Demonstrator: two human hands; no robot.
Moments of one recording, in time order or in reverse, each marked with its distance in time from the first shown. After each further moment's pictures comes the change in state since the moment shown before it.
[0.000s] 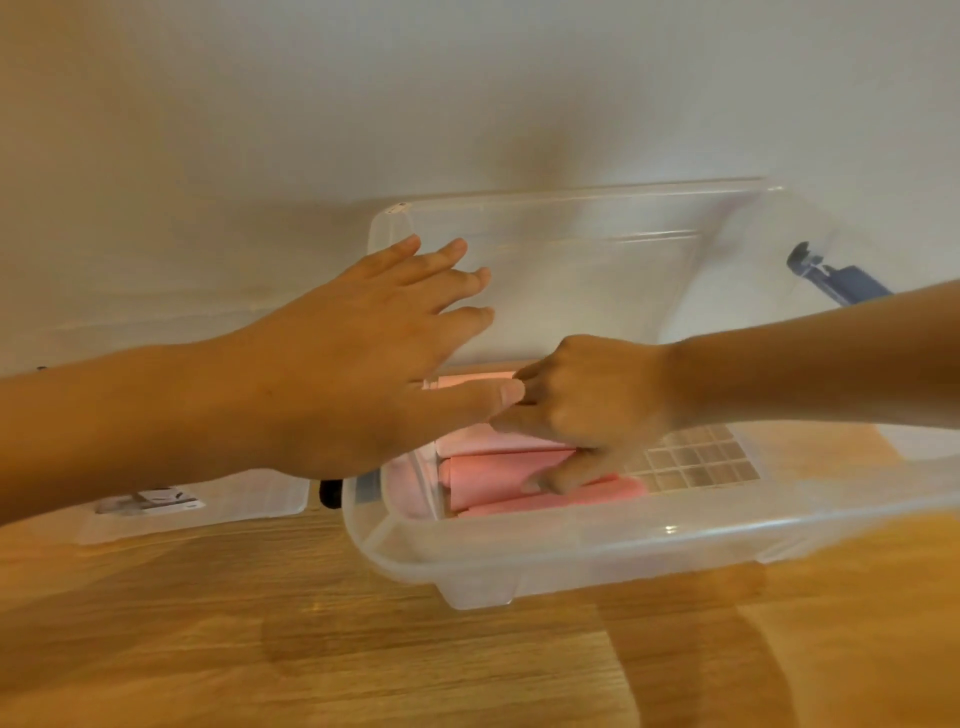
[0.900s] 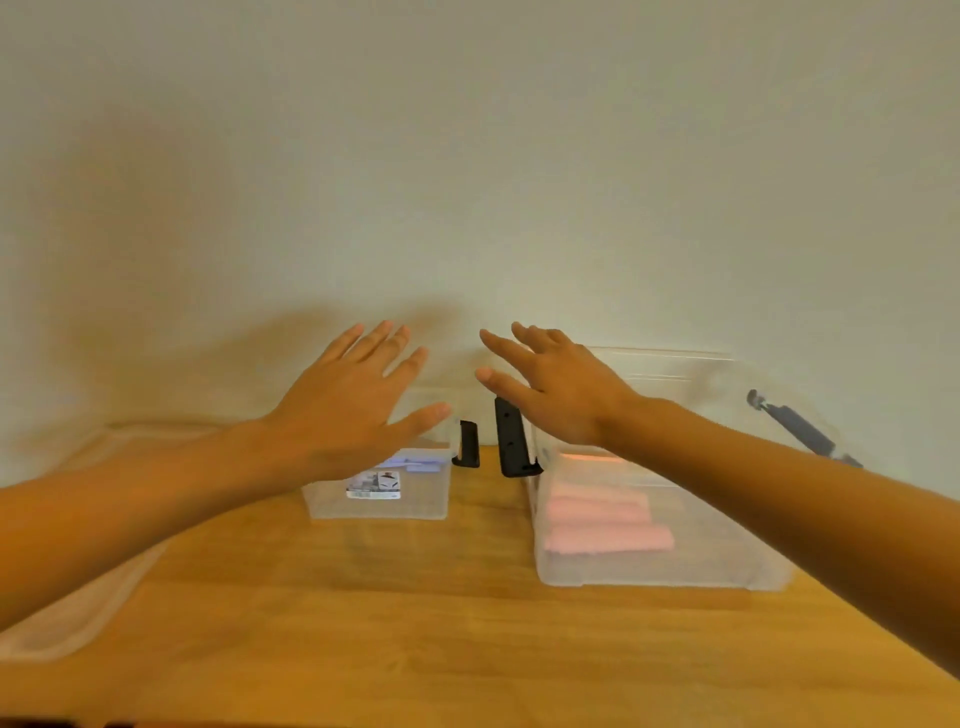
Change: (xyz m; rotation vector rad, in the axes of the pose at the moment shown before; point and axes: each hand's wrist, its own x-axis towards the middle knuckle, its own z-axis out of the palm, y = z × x) left_hand -0.192 -0.044 0.002 0.174 0.383 -0.382; right_hand 0.095 -0.133 -0.168 0.213 0.148 0.828
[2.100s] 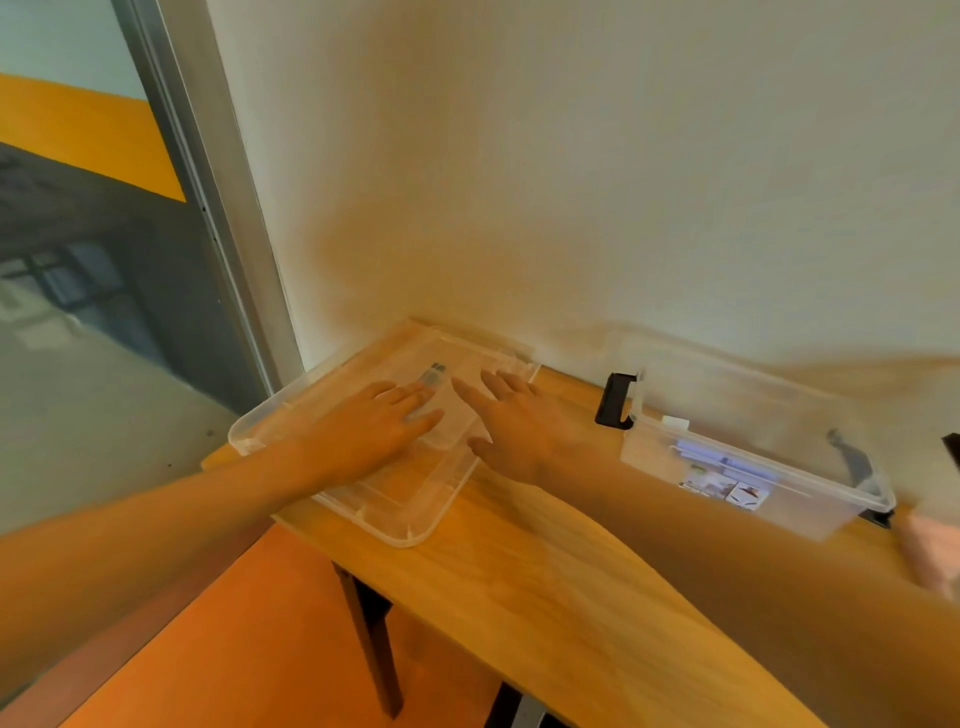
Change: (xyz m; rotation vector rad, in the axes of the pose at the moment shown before) left_hand -0.192 -0.273 0.175 0.261 -0.404 -0.085; right_hand 0.178 -0.313 0.232 -0.075 -0.234 -0.513
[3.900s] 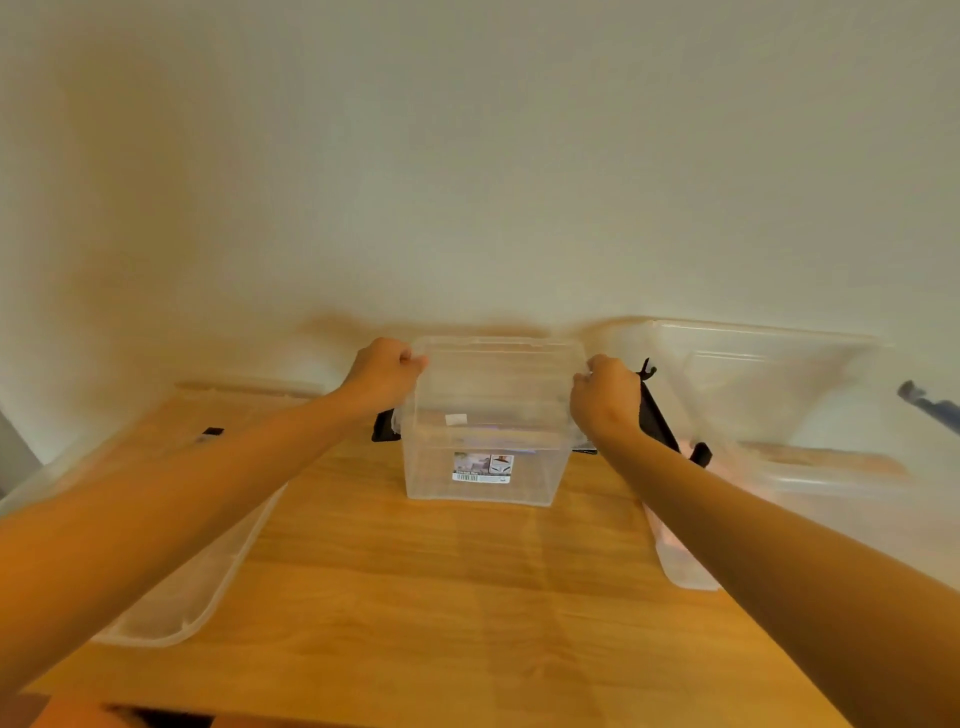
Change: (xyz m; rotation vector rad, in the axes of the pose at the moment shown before) left_hand 0.191 0.122 -0.150 -1.282 0.294 -0.272; right_hand -0.204 0.193 -0.047 0.607 0.630 1.100
